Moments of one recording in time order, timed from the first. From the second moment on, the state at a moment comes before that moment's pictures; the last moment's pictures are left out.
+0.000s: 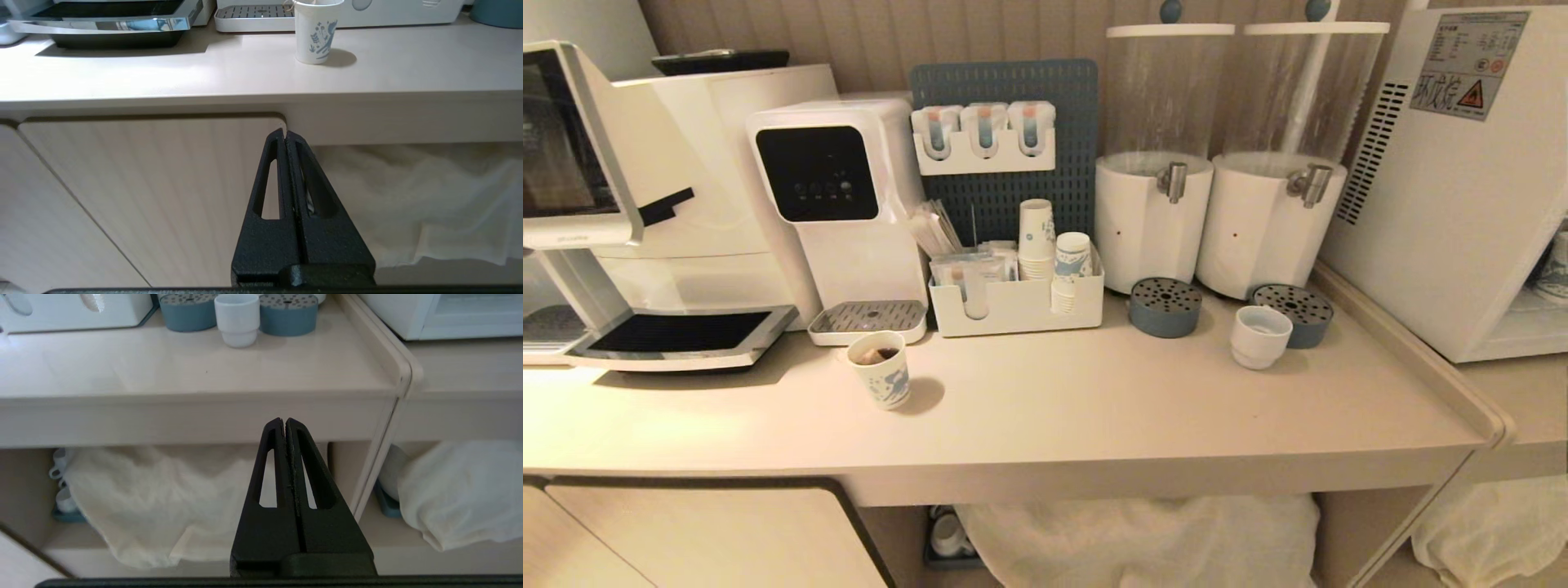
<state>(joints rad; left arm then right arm) 0.00 0.00 0.00 0.00 0.00 0.00 0.00 0.00 -0.01 0.04 0.00 -0.03</state>
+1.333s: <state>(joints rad) 0.00 0.00 0.00 0.00 0.00 0.00 0.00 0.00 -0.01 0.04 0.01 -0.03</state>
